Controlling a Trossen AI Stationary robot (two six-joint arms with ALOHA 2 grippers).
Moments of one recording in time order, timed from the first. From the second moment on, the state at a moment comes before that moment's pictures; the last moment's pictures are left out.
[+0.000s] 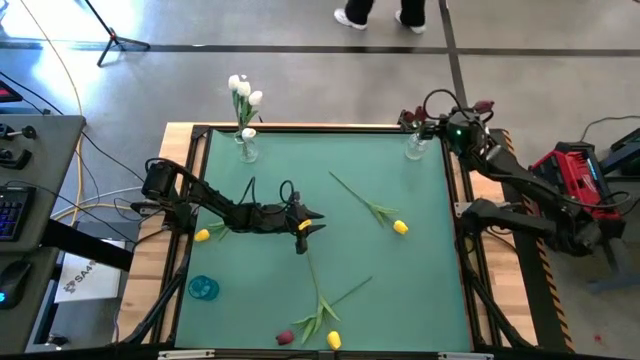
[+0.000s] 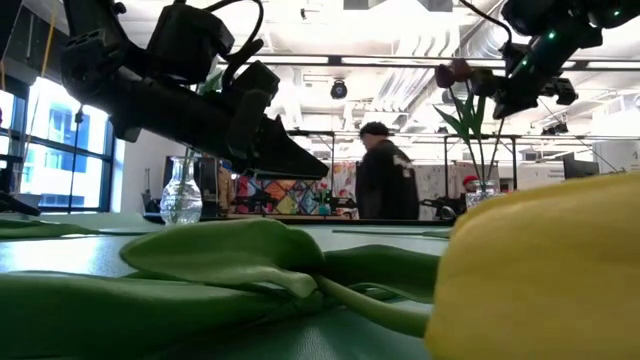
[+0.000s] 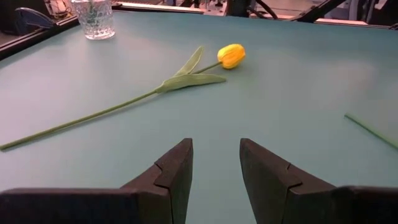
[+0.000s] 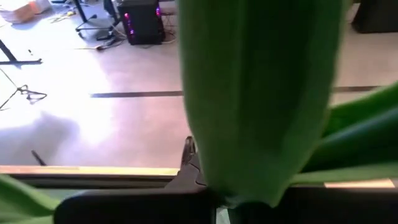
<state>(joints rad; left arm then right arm) -0.11 1.82 0.58 0.91 -0.27 -0.12 -0.82 0.83 0.68 -0.32 0.58 0.36</state>
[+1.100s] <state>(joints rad) -0.10 1.82 0.58 0.92 -0.27 -0.15 -0.81 0.80 0.69 -0.42 0.51 0.23</state>
